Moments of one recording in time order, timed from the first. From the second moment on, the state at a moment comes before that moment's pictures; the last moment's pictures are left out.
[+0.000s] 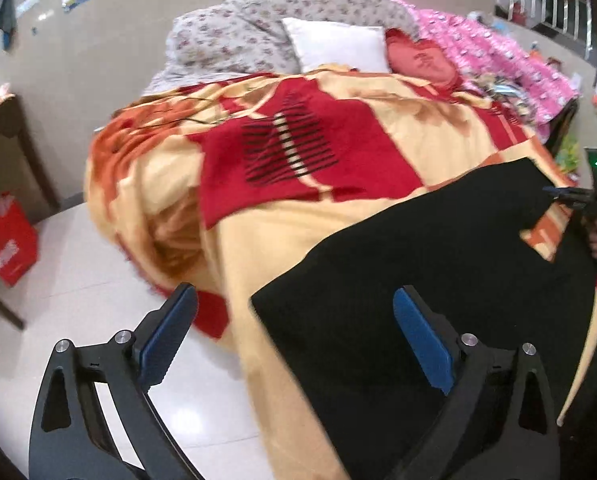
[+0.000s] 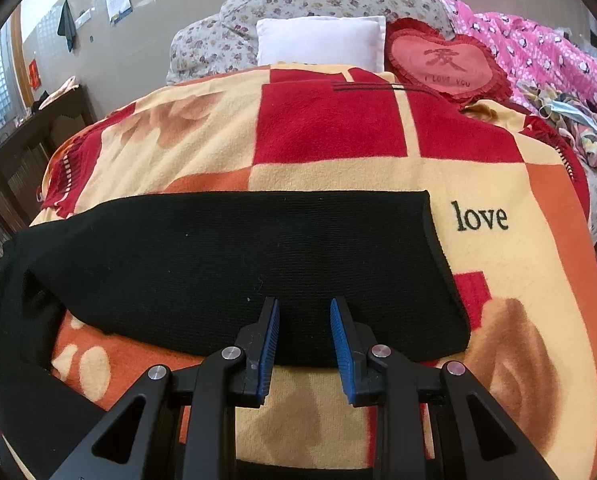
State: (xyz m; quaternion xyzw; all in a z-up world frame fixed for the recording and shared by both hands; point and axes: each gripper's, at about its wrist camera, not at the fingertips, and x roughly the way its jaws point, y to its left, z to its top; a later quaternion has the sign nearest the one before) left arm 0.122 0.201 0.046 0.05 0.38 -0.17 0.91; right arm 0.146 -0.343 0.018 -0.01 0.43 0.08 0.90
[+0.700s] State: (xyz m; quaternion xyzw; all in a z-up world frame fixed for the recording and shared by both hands) left arm 0.125 0.194 0.041 0.06 0.42 -0.15 0.89; right arm 0.146 -0.342 0.018 -0.01 0.43 0.08 0.90
